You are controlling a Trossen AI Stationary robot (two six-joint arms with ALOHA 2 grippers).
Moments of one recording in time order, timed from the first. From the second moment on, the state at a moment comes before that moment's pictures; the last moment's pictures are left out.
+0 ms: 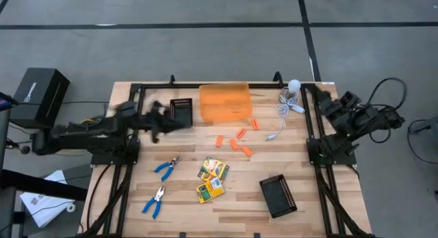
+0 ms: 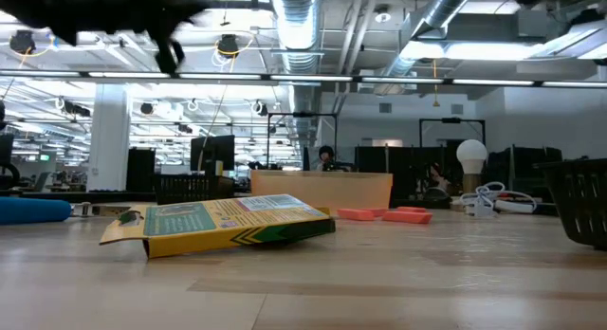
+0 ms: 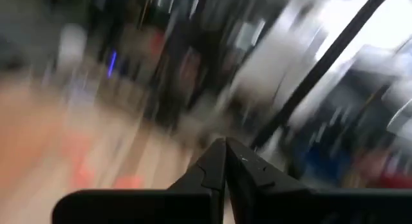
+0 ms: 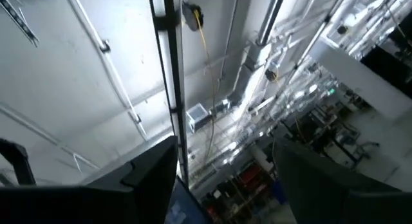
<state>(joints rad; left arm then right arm) 0.29 0.72 0.41 0.27 0.37 -0.58 0.35 0.39 0.41 0.90 0.73 0.10</state>
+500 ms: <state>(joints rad) 0.00 1.09 0.64 -0.62 0.49 -0.36 0.38 0.49 0.59 0.72 0.70 0.09</state>
